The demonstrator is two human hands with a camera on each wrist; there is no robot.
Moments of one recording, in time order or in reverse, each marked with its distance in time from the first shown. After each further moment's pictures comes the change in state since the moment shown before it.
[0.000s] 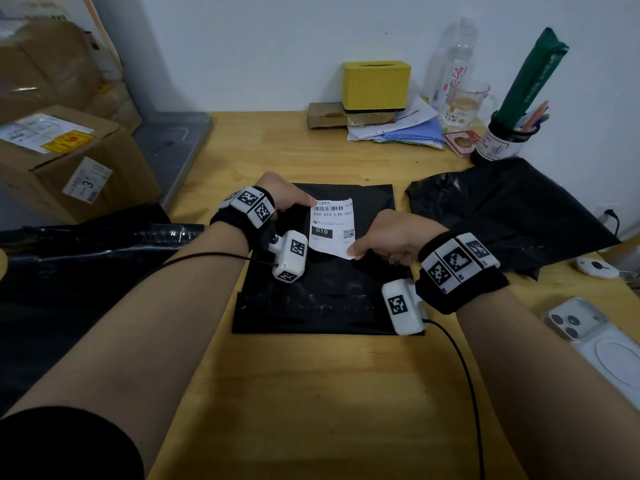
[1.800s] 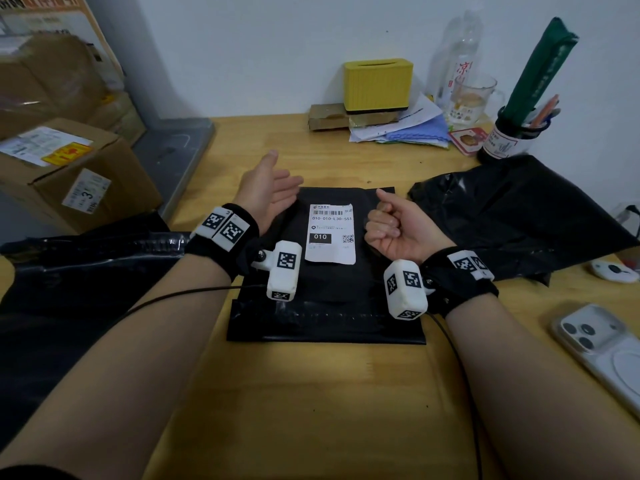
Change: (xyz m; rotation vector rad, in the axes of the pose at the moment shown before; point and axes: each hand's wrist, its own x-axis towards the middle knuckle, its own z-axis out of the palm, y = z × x) left_hand -0.021 -0.002 -0.005 -0.957 -0.062 0.074; right_hand 0.062 0.045 0.008 1.767 -0.450 -0.241
